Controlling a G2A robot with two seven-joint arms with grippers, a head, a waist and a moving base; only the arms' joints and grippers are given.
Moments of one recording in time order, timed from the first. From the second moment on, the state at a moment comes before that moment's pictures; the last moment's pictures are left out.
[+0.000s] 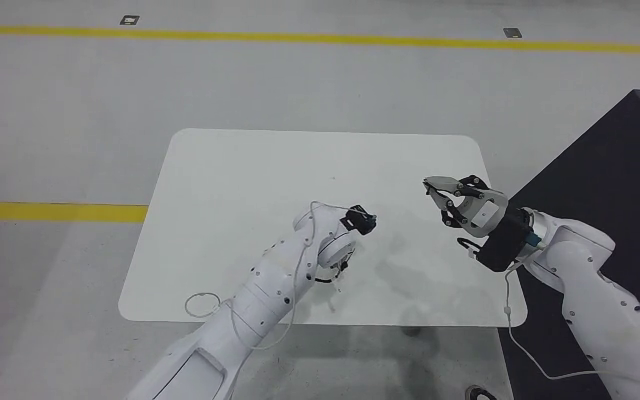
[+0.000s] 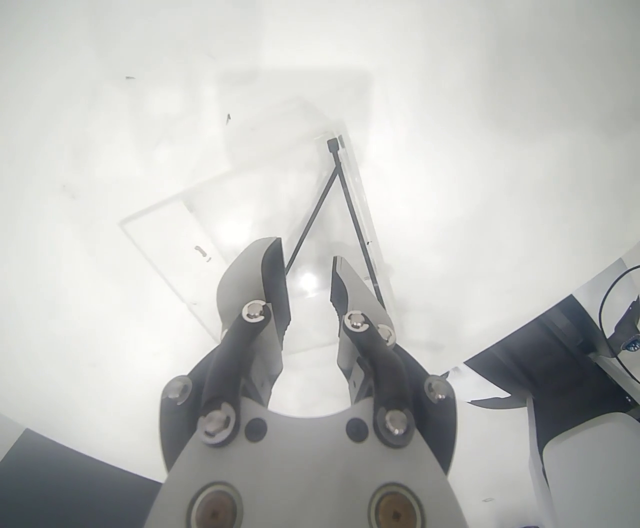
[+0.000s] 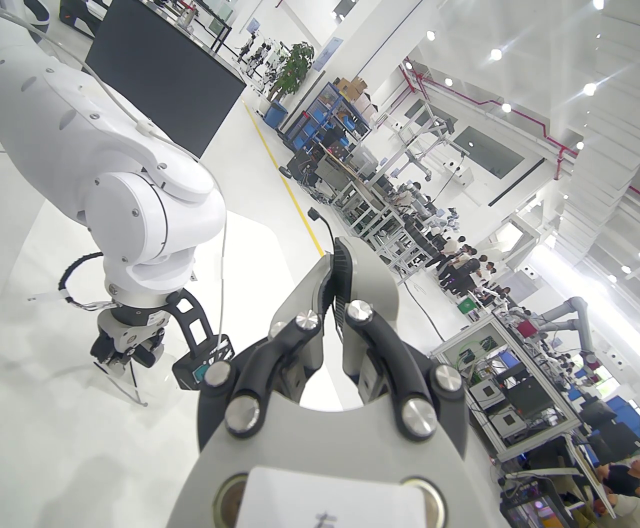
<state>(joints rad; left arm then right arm) 0.62 -1.64 -0.72 -1.03 1.18 -0.23 -1.35 -1.23 -0.82 1.44 -1.80 -1.59 -0.58 -0.64</state>
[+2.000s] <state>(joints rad) 0.83 -1.57 -0.94 -1.58 1.35 -0.20 -1.36 -1.23 -0.82 1.44 -1.80 -1.59 -0.58 -0.64</state>
